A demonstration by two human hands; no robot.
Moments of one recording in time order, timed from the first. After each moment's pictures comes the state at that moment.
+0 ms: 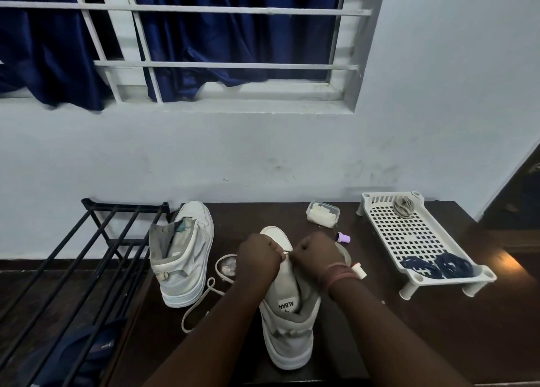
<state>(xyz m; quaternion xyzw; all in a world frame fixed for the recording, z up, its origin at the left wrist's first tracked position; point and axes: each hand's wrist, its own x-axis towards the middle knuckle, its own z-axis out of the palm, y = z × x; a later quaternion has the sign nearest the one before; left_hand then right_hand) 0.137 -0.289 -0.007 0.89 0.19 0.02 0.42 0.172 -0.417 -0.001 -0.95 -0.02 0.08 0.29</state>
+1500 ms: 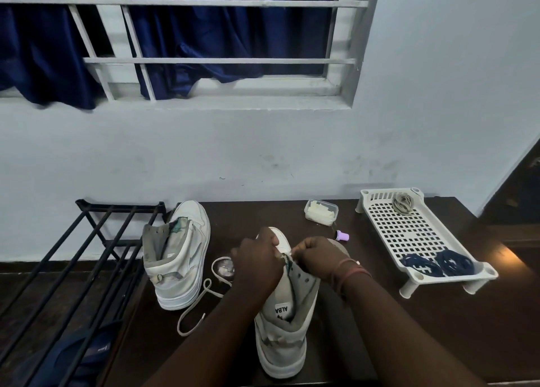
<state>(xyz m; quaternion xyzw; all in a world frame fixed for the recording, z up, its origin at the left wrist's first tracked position) 0.132 -0.290 -0.026 0.95 0.09 0.11 0.27 0.172 -0.432 0.000 -0.86 0.01 0.19 0.48</state>
